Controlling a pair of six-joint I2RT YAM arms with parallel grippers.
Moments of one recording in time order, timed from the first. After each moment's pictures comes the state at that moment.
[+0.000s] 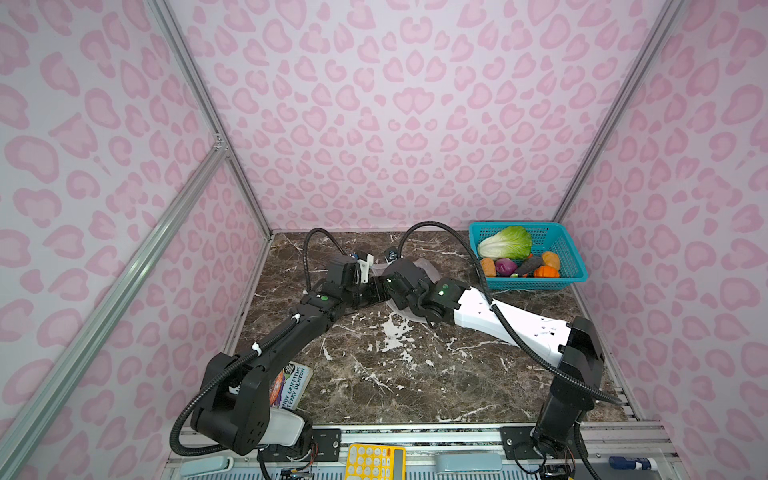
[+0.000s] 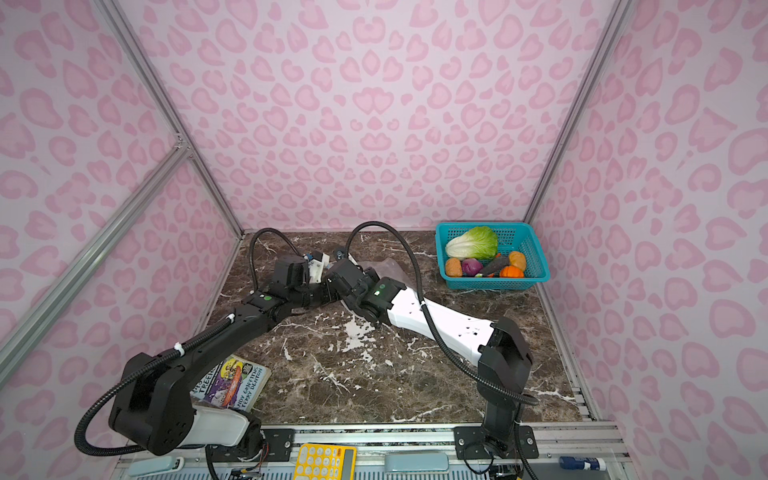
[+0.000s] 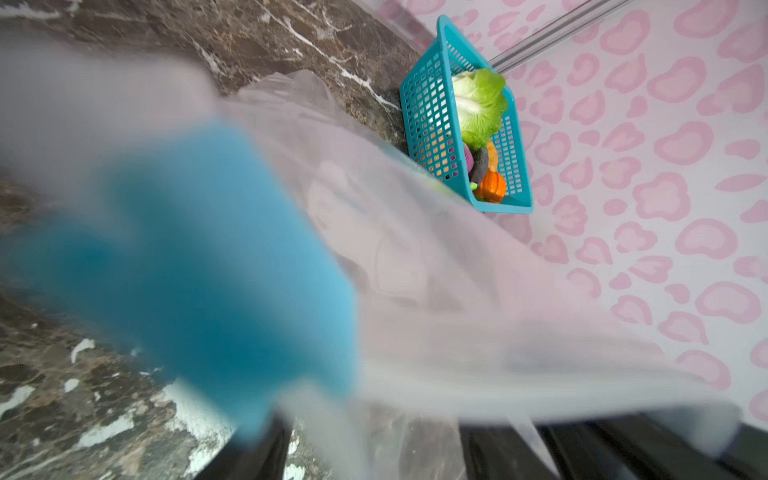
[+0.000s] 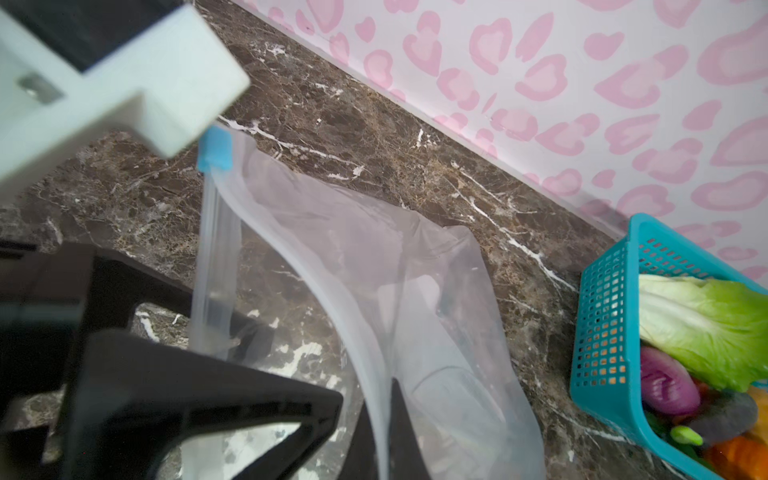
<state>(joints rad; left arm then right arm) -0.42 1.43 0.96 -0.17 0.50 -0.70 0.97 1.78 1.59 -0.61 0.56 0.20</state>
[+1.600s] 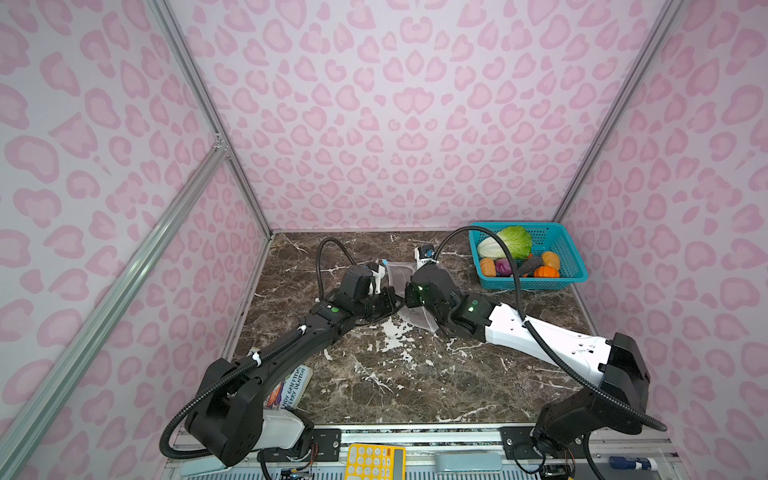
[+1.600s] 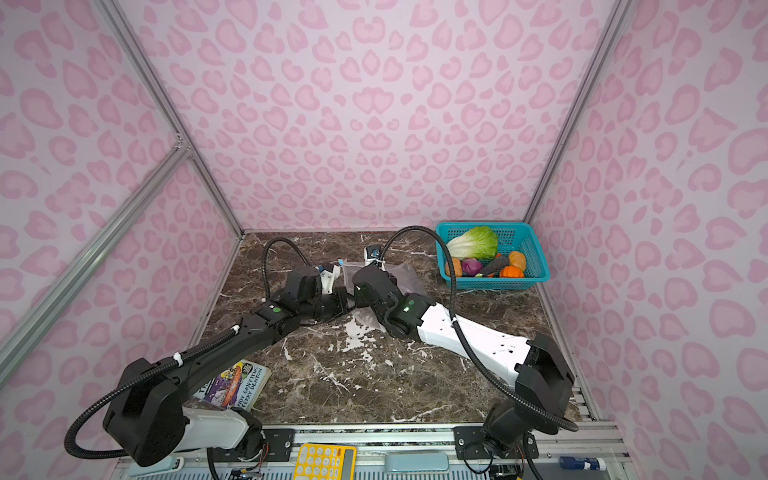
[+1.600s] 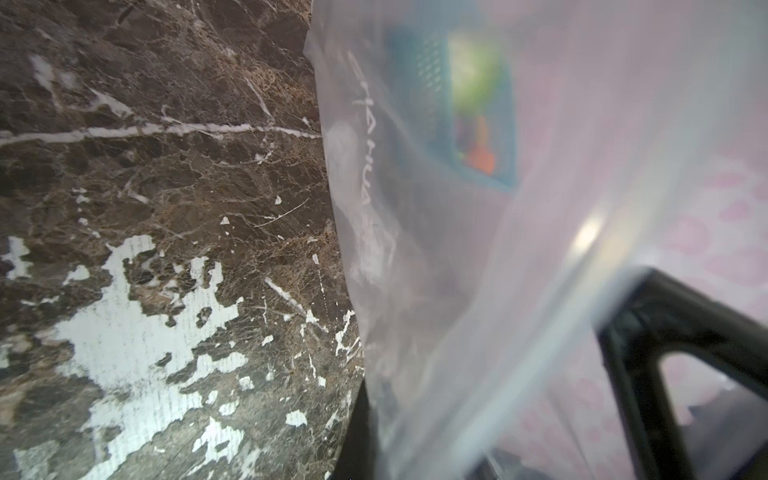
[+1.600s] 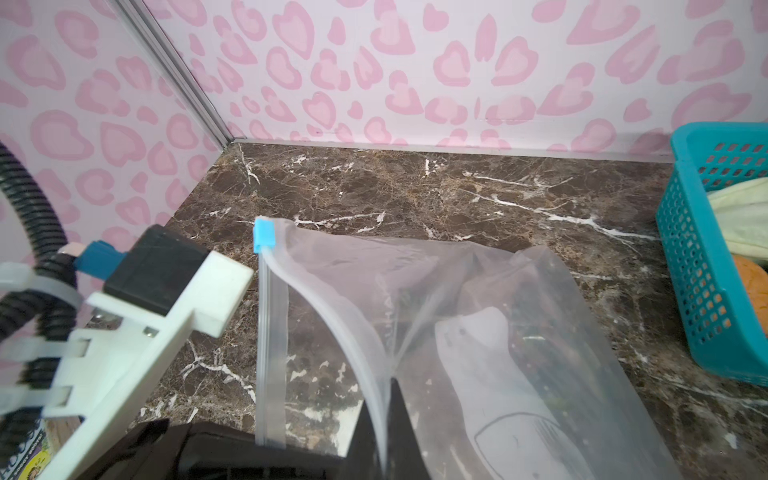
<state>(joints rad) -0.55 1.36 0.91 -0.16 0.42 -0.88 0.94 1.54 1.28 -0.28 0.49 0.49</state>
